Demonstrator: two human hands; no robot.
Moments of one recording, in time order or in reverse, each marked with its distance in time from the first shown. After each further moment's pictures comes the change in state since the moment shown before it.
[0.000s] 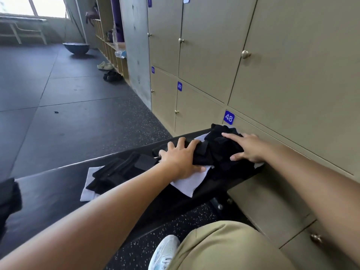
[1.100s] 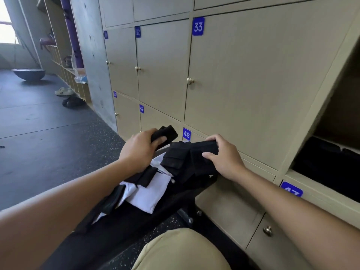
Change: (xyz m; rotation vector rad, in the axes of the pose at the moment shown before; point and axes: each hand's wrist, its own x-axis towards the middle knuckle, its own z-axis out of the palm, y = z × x) left_hand -0.011 0.029 -0.081 -0.445 0.438 0.132; right_hand -0.088 0.009 -0.007 0.602 0.657 0.042
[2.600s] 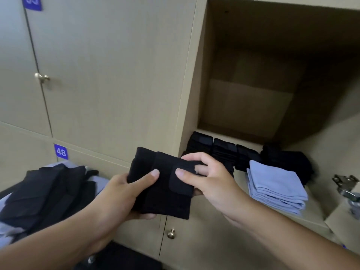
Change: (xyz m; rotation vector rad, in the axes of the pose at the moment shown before) left_hand -0.050 0.191 0.110 -0.954 -0.803 -0.269; right_hand -0.118 0.042 -0.181 0.518 0.167 0.406
